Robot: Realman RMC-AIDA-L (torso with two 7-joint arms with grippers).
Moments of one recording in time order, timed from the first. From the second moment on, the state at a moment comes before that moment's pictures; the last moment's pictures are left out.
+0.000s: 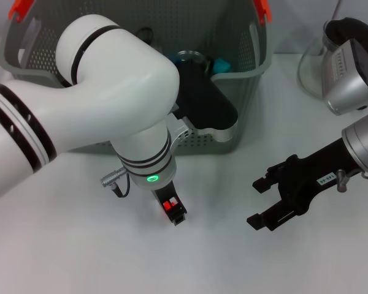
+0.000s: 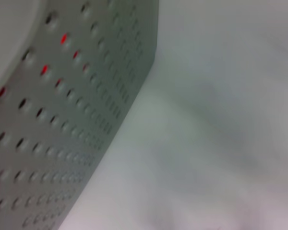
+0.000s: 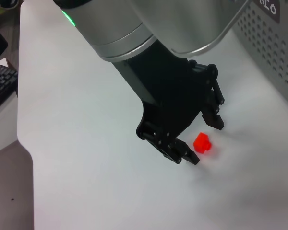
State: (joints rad) left arm -0.81 -2.18 1.86 1.09 2.74 1.36 -2.88; right arm 0.77 2.06 -1.08 -0.82 -2.35 -1.62 1.86
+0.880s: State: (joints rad) left arm -0.81 -2.18 1.85 1.14 2.74 1.43 -2.88; right arm 0.77 2.06 -1.08 -0.82 -2.35 -1.62 1.86
